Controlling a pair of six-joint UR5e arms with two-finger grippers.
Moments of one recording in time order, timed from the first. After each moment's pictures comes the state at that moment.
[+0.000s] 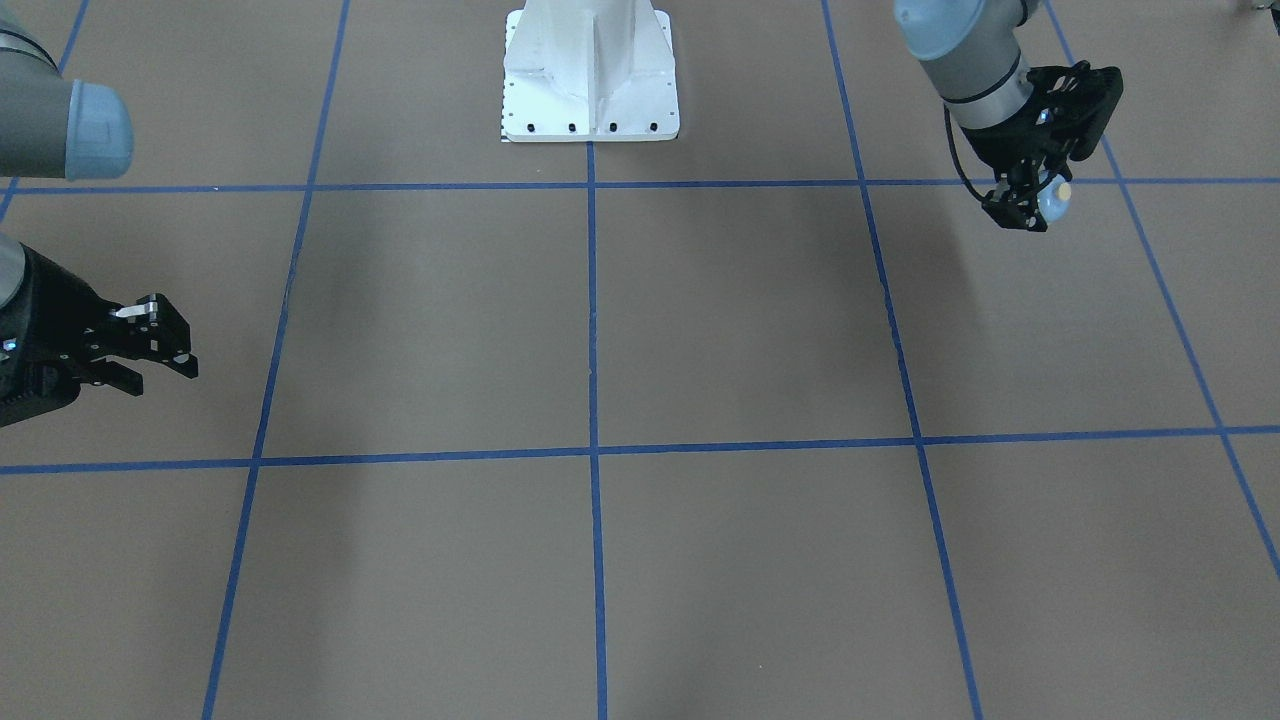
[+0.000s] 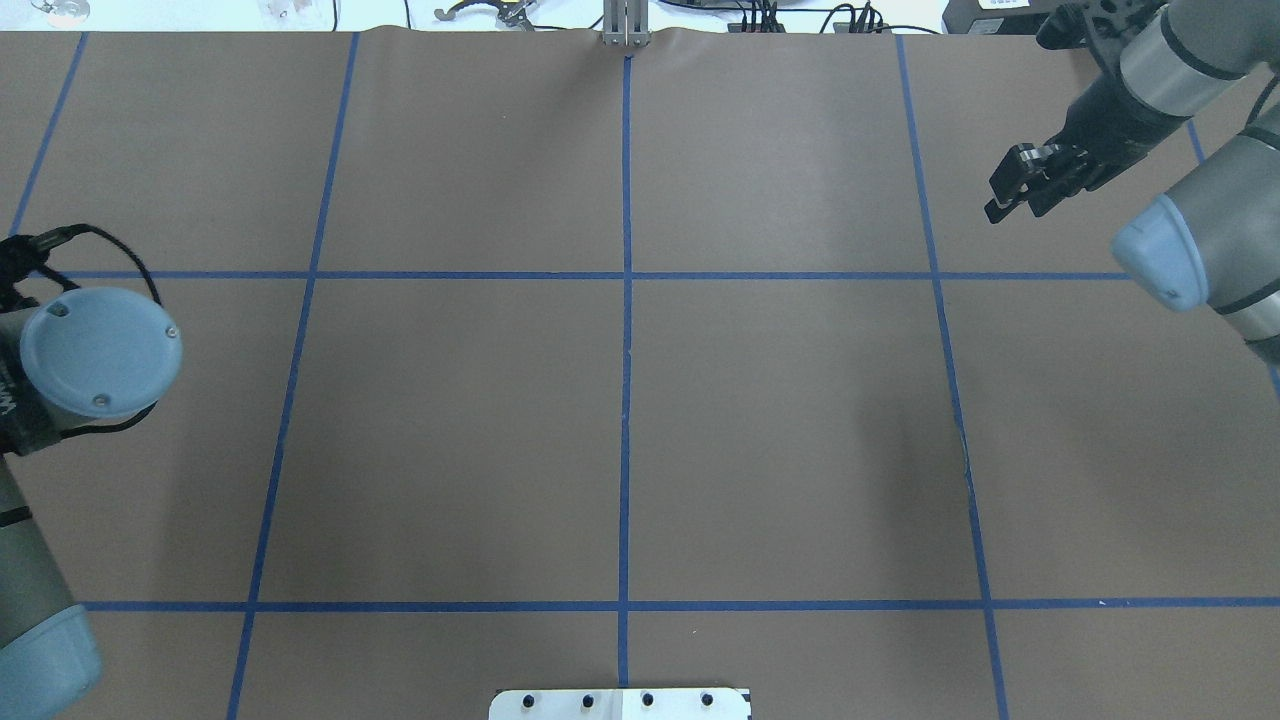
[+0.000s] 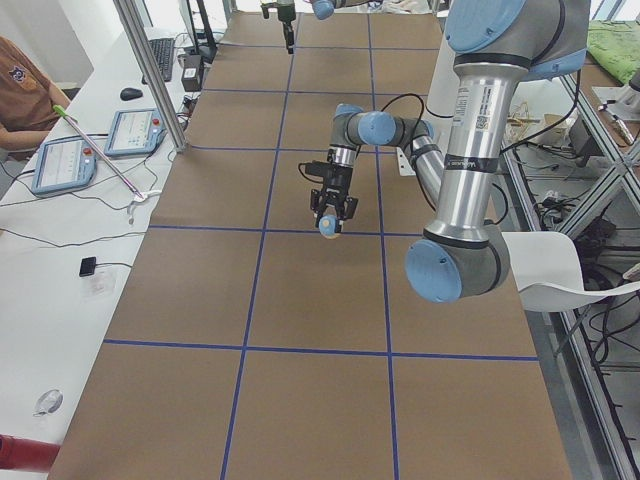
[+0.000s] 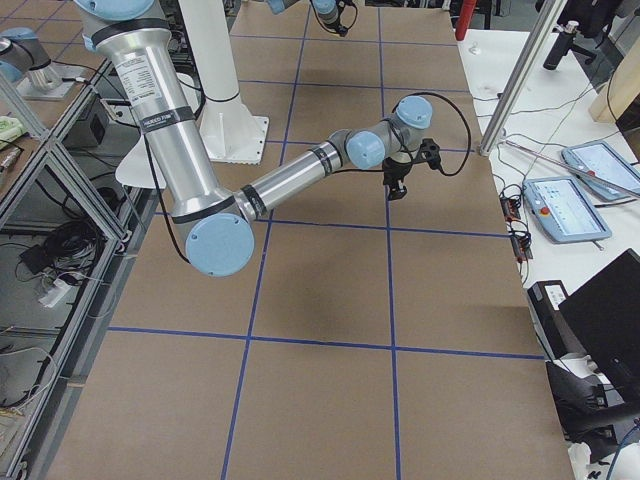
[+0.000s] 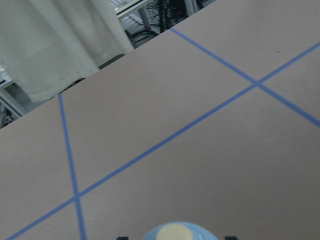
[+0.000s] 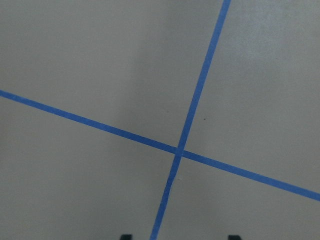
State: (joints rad) left arm -0.59 -1.82 -2.22 -0.85 -1.40 -1.91; right arm 1.10 -1.18 1.71 -1.58 2.37 0.47
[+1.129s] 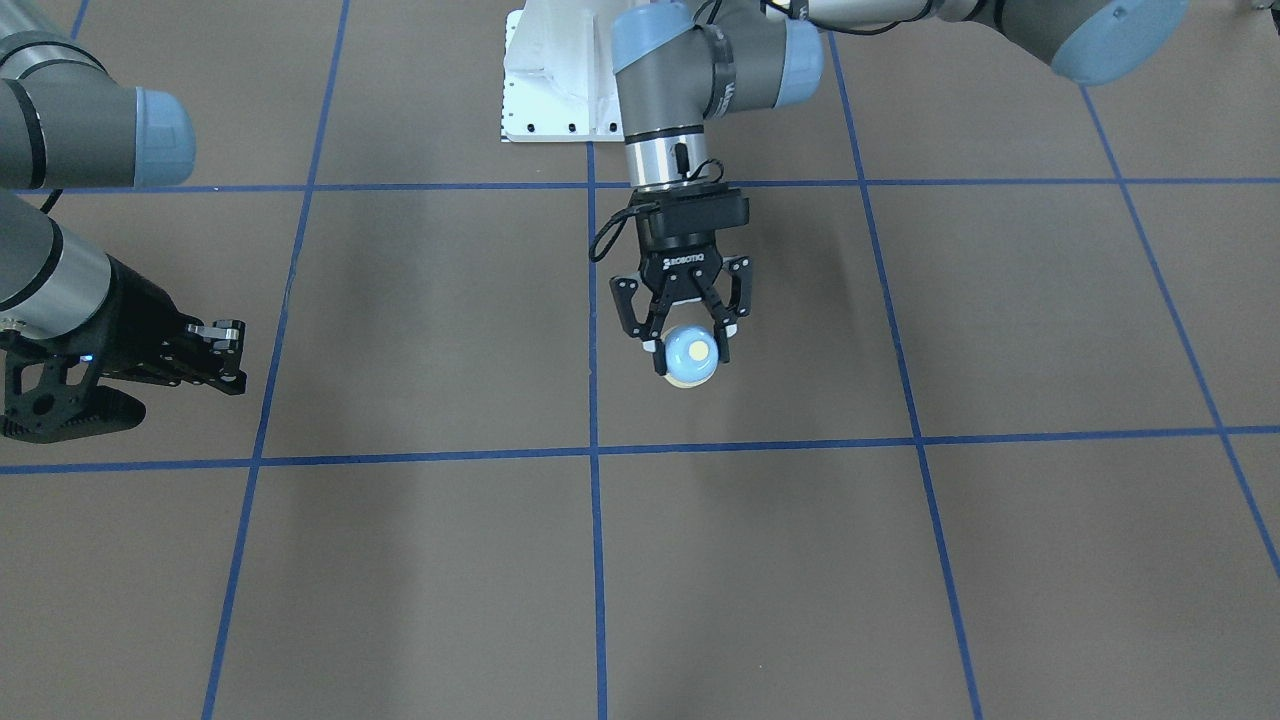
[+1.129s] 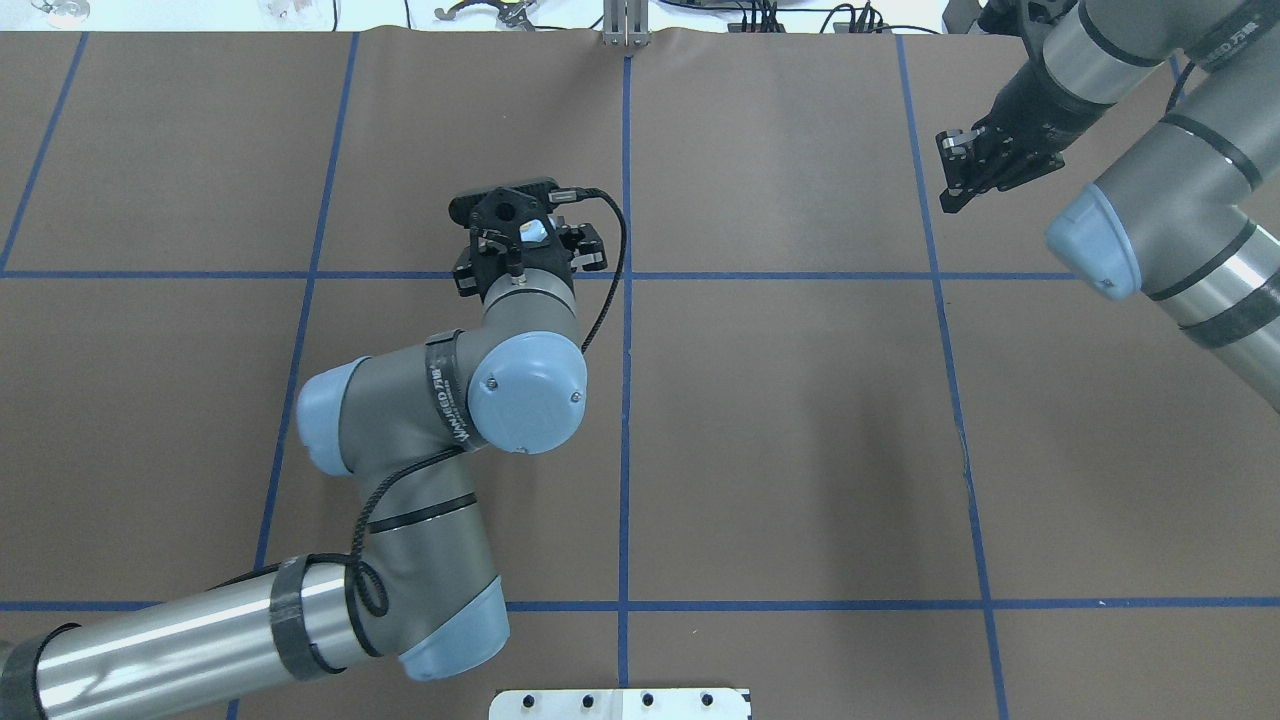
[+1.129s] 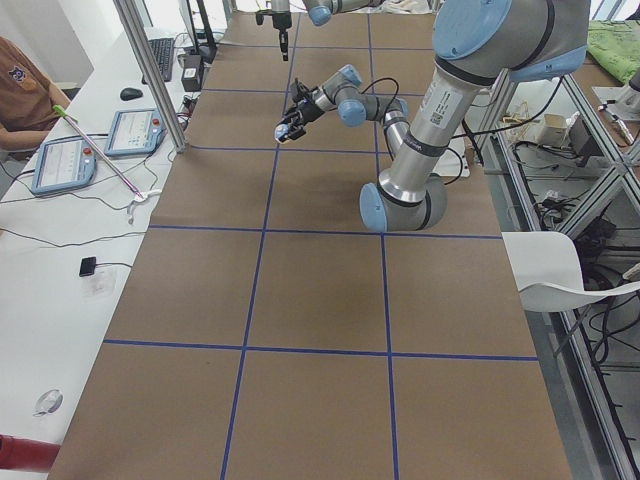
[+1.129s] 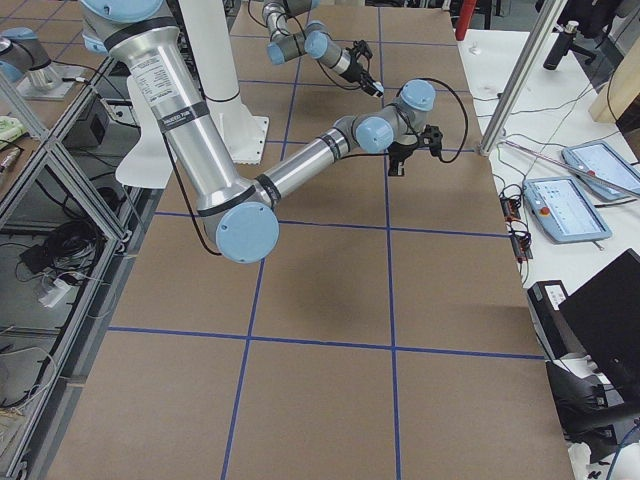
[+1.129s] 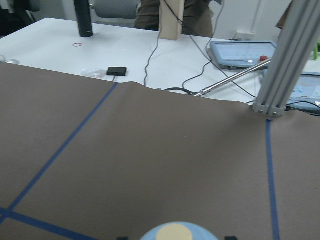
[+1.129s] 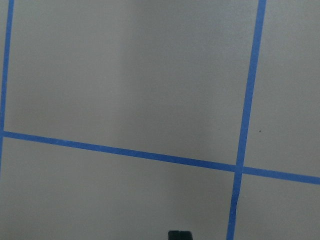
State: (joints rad) left arm -0.41 -2.31 -1.58 -1.76 -0.94 -1.41; right arm 1.06 -1.10 1.68 -1.58 2.37 0.70
